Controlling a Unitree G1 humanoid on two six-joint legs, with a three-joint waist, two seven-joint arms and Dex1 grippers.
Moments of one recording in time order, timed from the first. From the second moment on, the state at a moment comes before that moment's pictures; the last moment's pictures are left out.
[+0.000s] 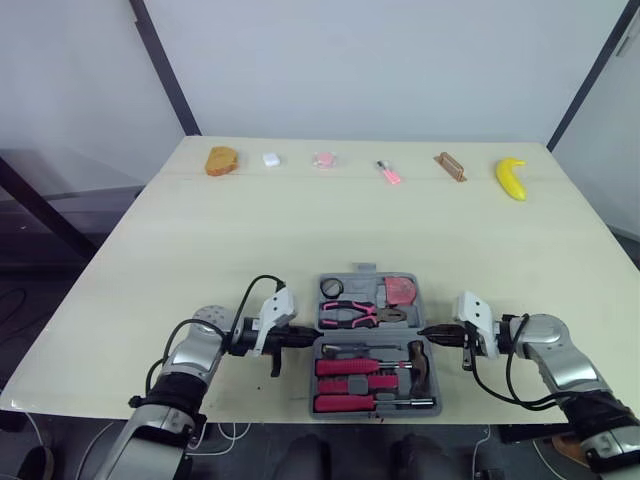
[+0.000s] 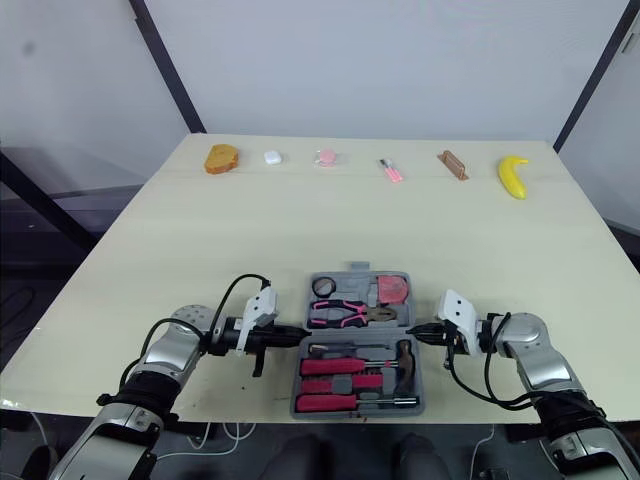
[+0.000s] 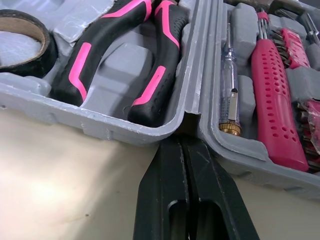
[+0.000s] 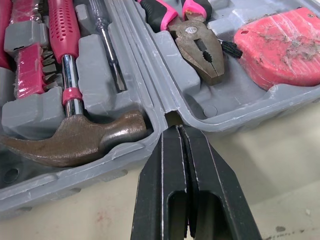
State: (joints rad) left arm -0.40 0.52 -0.17 0.51 -0.10 0.02 -1.35; right arm -0.28 -0.56 0.17 0.29 0.13 0.04 1.19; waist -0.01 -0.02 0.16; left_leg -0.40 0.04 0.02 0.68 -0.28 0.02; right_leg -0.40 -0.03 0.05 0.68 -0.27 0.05
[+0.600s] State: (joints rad) left arm -0.40 0.52 -0.17 0.51 -0.10 0.01 -1.35; right arm -0.25 -0.57 0.16 0.25 0.14 0.07 1.19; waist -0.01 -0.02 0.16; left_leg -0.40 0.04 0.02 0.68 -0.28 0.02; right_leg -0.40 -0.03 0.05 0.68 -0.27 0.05
